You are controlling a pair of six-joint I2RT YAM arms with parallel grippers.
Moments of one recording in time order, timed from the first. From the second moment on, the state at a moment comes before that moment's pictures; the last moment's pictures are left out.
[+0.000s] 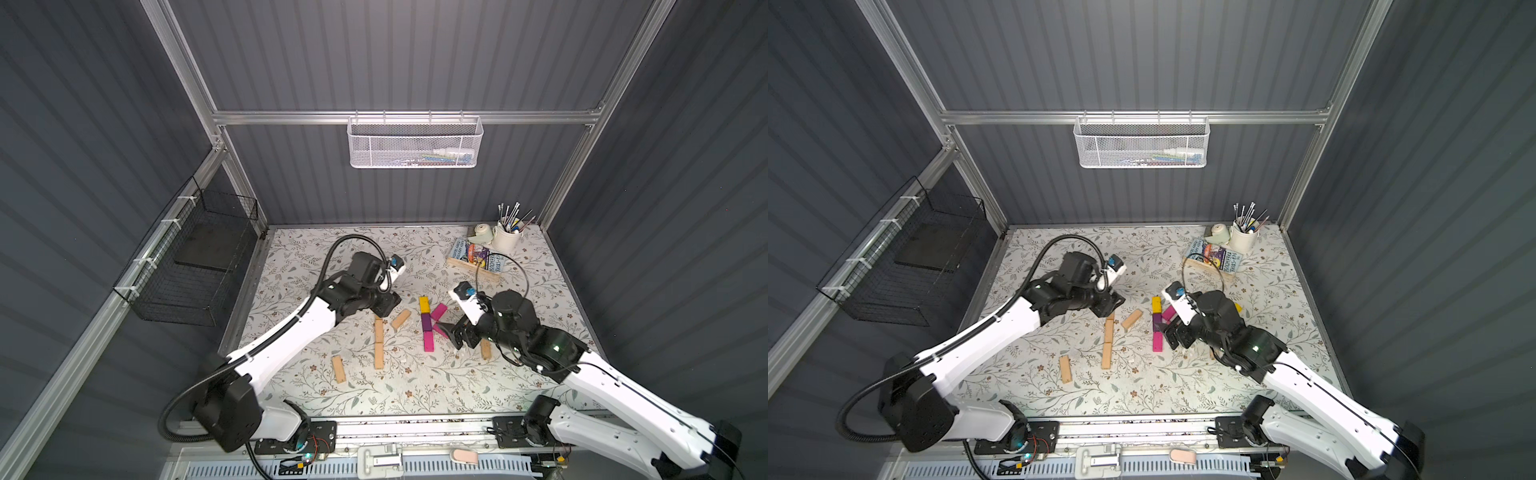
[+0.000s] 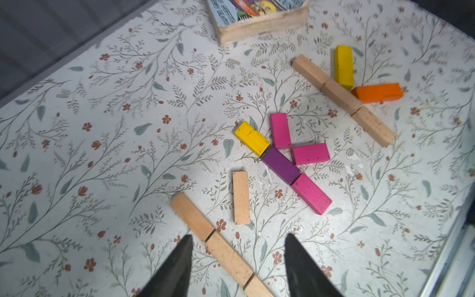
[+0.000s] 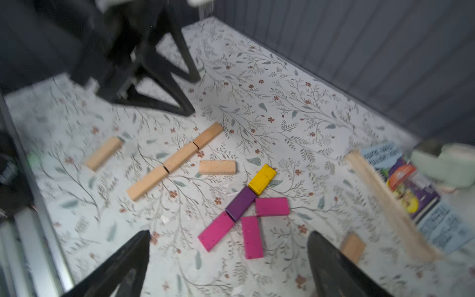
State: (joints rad) left arm -0.61 1.33 1.13 -0.58 0.16 0.12; right arm 0.76 0.96 0.84 -0.43 -0.03 -0.24
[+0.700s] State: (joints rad) left arm -0.52 0.86 0.86 -0.79 0.18 0.29; right arm 0.64 1.84 1.41 -0.78 -0.40 -1.12
